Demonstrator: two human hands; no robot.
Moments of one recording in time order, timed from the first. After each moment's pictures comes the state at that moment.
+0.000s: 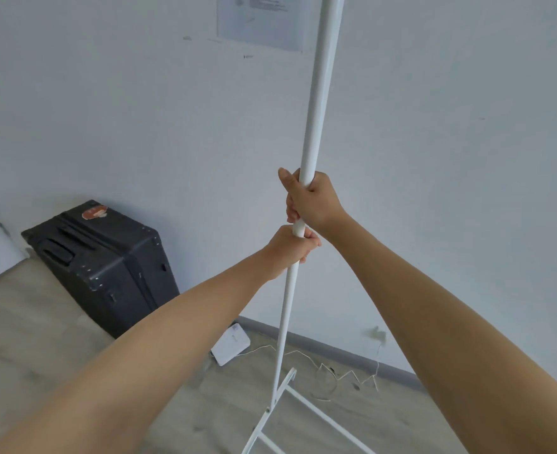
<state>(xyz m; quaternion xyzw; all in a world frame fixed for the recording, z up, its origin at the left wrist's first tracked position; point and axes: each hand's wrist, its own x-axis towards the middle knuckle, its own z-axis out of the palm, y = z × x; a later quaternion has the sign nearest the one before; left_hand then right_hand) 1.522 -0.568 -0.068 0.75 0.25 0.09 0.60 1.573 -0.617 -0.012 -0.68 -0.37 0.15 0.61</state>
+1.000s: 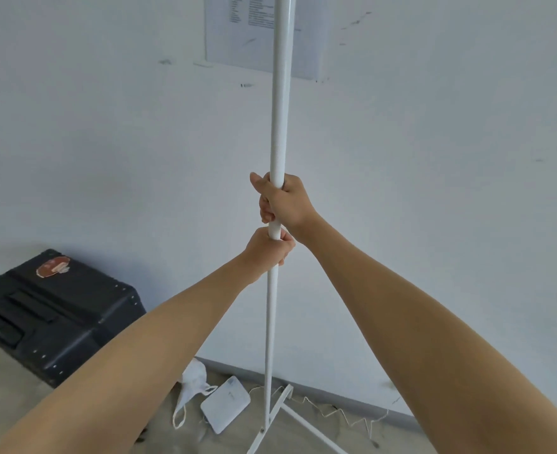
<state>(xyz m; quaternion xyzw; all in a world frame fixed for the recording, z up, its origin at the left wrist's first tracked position) 1.618 -0.399 -0.052 0.78 0.25 0.13 0.56 1.665 -0.442 0.003 -0.63 -0.35 0.19 0.66</state>
